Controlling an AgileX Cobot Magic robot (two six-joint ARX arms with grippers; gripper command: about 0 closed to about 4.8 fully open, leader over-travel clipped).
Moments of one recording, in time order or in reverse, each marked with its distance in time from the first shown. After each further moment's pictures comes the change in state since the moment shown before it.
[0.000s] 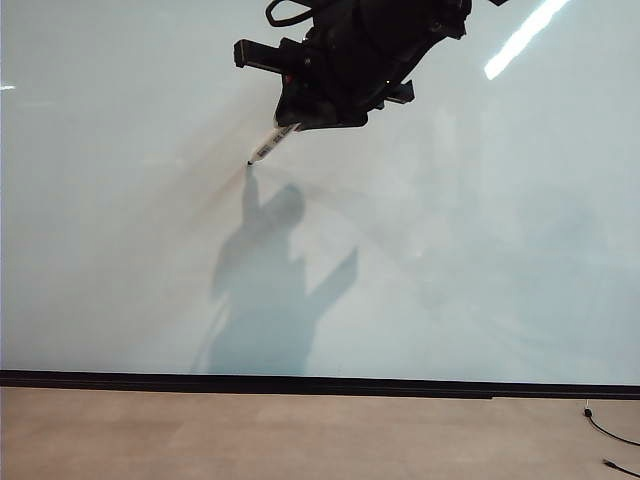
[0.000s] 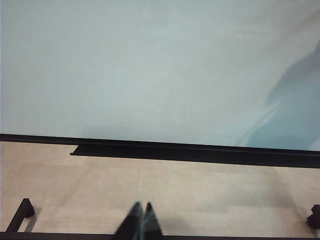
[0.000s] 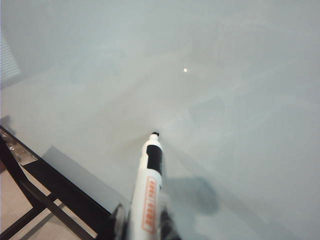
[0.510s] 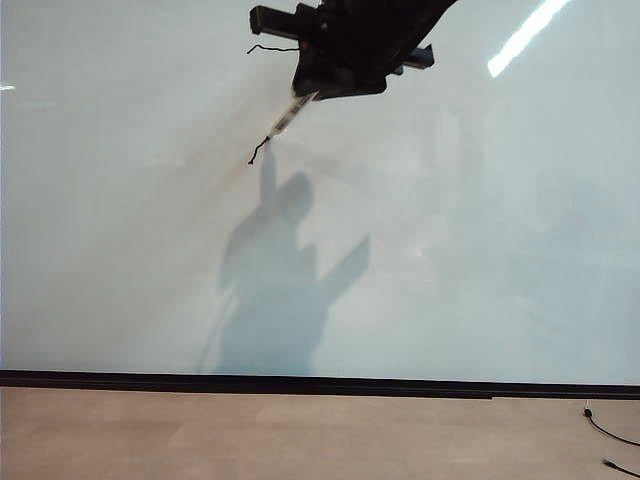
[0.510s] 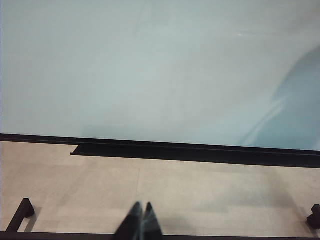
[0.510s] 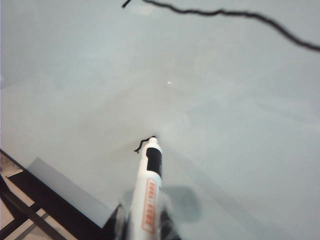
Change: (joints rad) left arm 0.000 0.000 0.000 0.000 0.000 0.000; right arm -0.008 -0.082 -0.001 -0.050 0.052 -0.035
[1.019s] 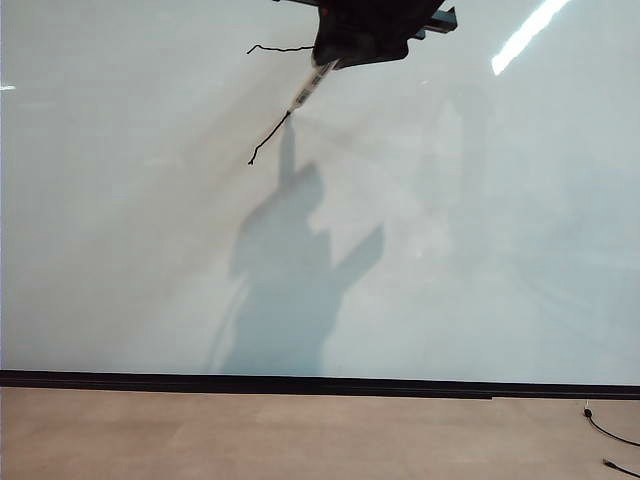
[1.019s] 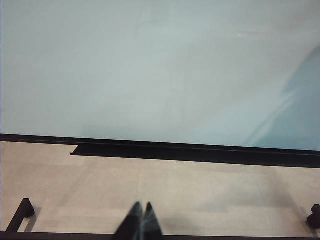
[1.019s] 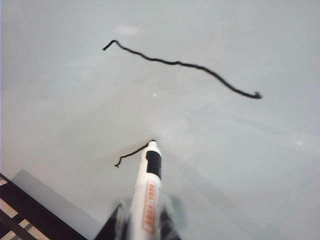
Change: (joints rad) left arm 0.000 0.000 0.000 0.000 0.000 0.000; right arm -0.015 -0.077 0.000 -0.043 0.037 -0.035
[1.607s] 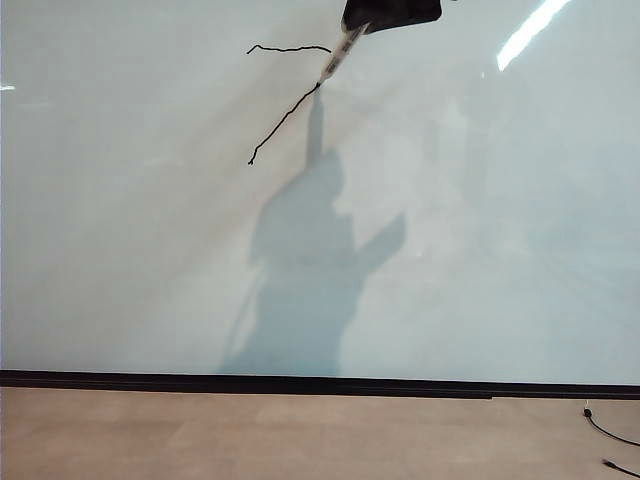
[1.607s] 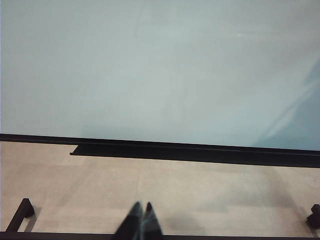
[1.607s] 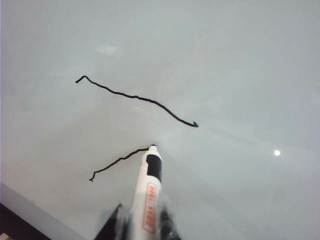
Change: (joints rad) left arm 0.000 0.000 0.000 0.000 0.000 0.000; right arm -0.024 -0.094 0.000 -0.053 0.029 -0.031
